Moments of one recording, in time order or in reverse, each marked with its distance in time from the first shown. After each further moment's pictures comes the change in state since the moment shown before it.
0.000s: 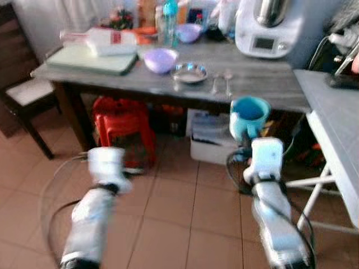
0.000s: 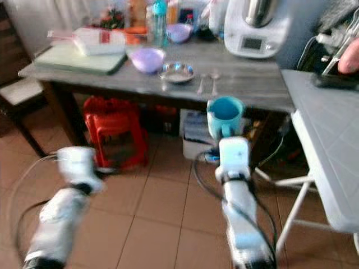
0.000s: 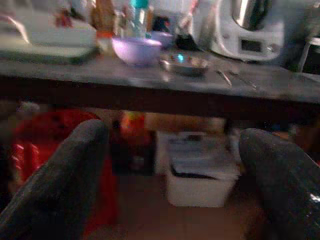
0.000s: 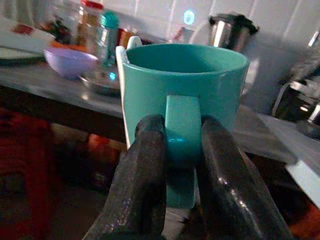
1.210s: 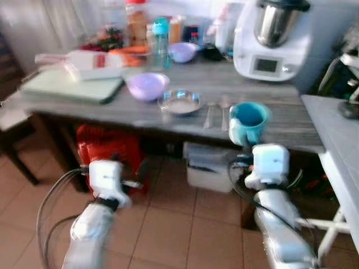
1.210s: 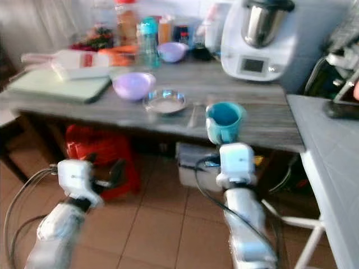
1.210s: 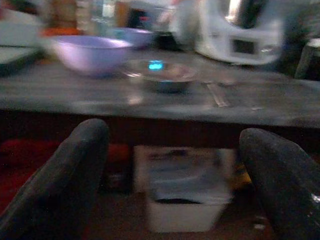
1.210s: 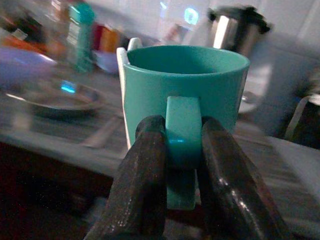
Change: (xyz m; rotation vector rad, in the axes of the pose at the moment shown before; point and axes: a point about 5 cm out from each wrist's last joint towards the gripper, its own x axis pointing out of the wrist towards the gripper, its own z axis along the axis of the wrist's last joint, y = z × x) left arm -0.021 -0.032 -0.011 -0.048 0.049 -0.096; right arm -0.006 -0.011 0.001 -0.033 0.026 0.003
